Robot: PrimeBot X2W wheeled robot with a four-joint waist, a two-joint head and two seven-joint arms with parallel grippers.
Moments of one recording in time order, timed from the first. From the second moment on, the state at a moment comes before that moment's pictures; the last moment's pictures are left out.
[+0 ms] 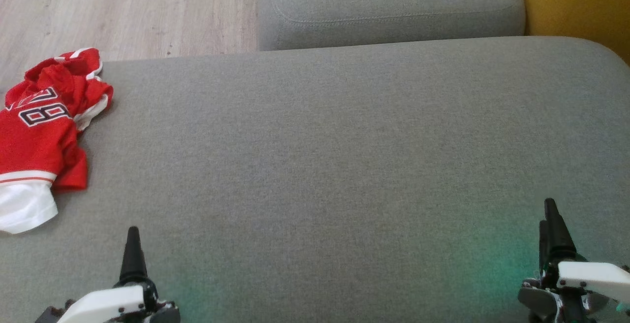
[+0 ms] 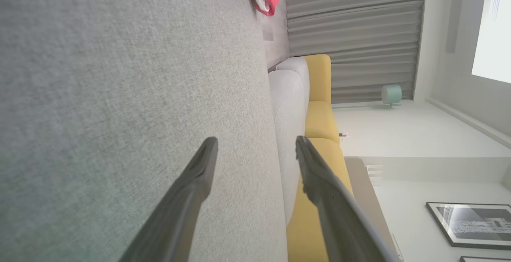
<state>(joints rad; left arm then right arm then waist) 0.02 0.03 0.03 0.30 -1.51 -0.12 0.05 0.02 -0.04 -0.11 0.32 1.45 0.12 0.05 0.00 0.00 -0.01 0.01</state>
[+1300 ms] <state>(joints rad) 0.06 0.03 -0.09 0.22 -0.88 -0.07 -0.06 0.06 -0.04 -0.04 0.26 0.89 0.12 -0.06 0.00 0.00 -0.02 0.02</state>
